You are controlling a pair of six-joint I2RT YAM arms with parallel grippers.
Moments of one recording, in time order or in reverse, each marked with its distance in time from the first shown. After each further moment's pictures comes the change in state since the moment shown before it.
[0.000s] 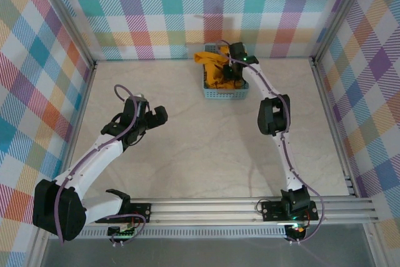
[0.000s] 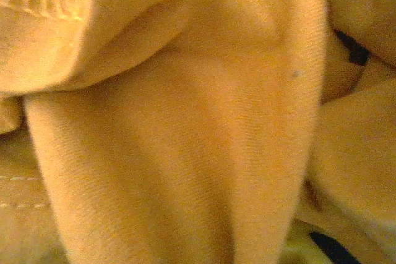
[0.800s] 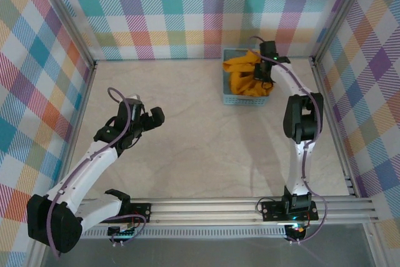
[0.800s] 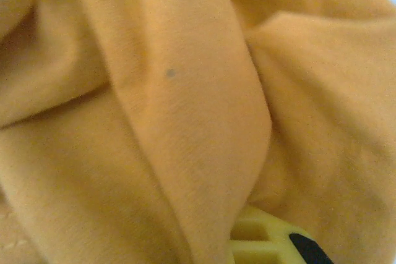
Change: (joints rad) left arm 0.000 -0.108 0.000 -0.074 -0.010 0.009; right arm -0.206 -0.427 -0.586 0.130 0.183 0.101
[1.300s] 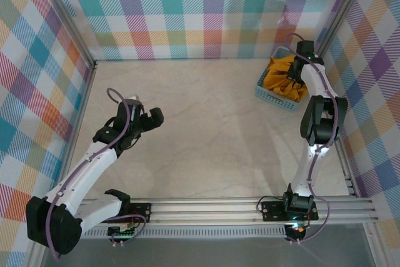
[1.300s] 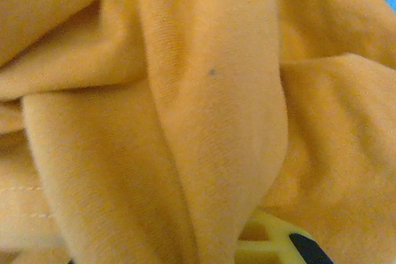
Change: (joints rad) left arm 0.000 -0.013 0.000 -0.023 -0.010 0.003; right arm -0.208 -0.106 -0.068 -0.013 0.072 -0.005
